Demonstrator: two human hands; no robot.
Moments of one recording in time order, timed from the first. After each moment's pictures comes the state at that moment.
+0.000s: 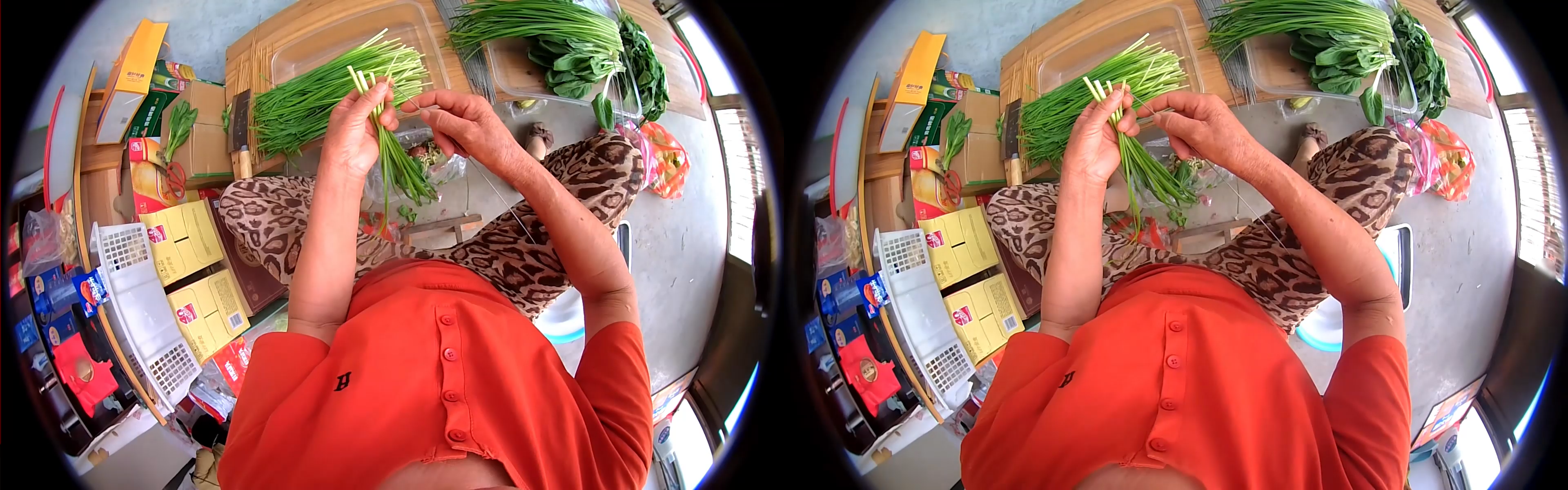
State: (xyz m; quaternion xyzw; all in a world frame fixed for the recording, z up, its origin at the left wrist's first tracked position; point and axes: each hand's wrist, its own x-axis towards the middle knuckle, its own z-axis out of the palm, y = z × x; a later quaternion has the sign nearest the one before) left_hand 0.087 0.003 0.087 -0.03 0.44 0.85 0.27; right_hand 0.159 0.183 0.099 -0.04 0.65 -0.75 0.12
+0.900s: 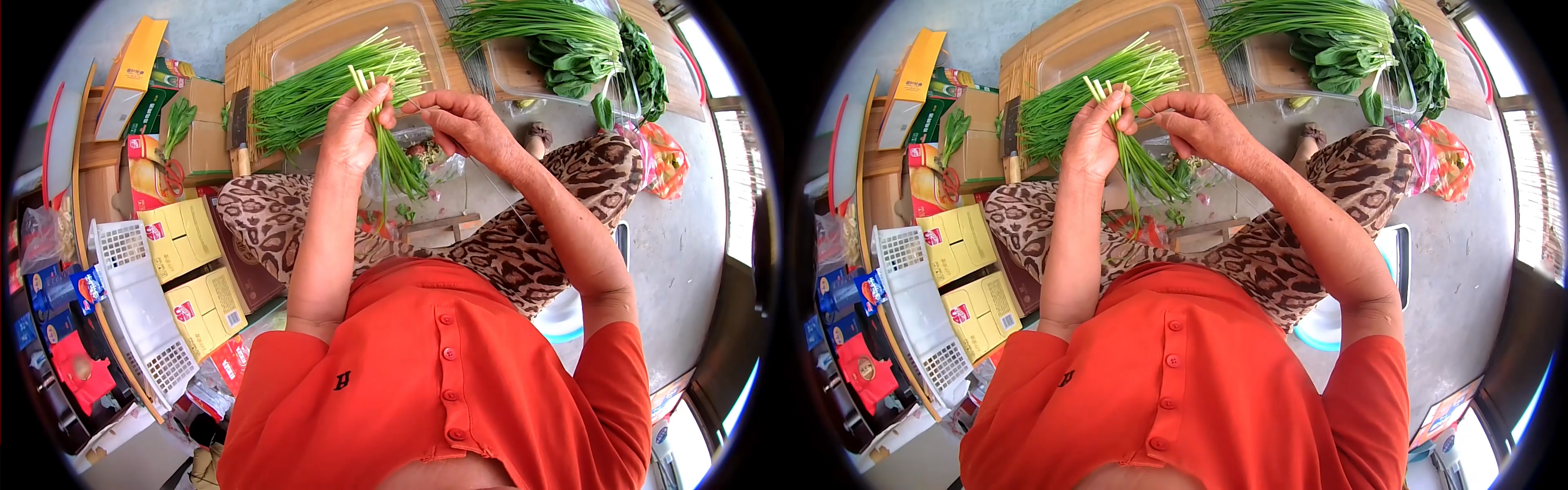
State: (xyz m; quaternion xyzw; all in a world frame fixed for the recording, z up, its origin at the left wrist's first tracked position) left_hand 0.087 0.001 0.084 -0.02 0.46 0.85 0.26; right_hand 0.159 0.184 0.095 -0.04 0.66 -0.74 0.13
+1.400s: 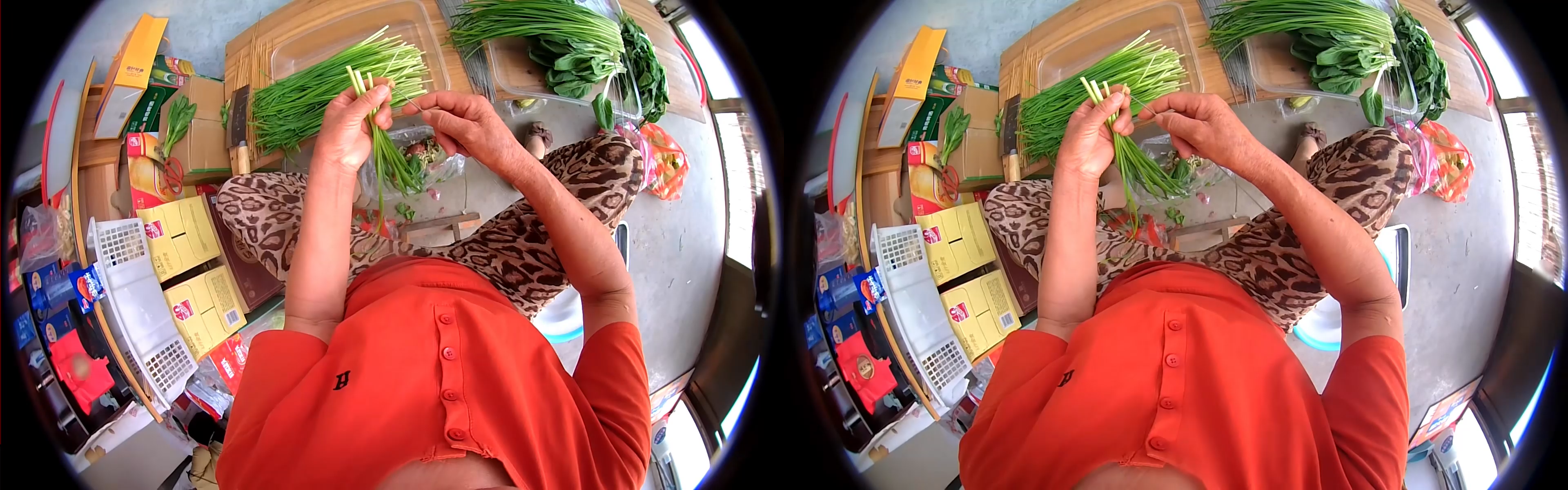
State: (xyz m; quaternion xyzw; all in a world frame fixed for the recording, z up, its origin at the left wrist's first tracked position) left_hand 0.081 -0.010 0.081 0.02 0.48 0.83 0.30; right_hand 0.160 0.184 0.095 -0.05 0.66 -0.74 0.13
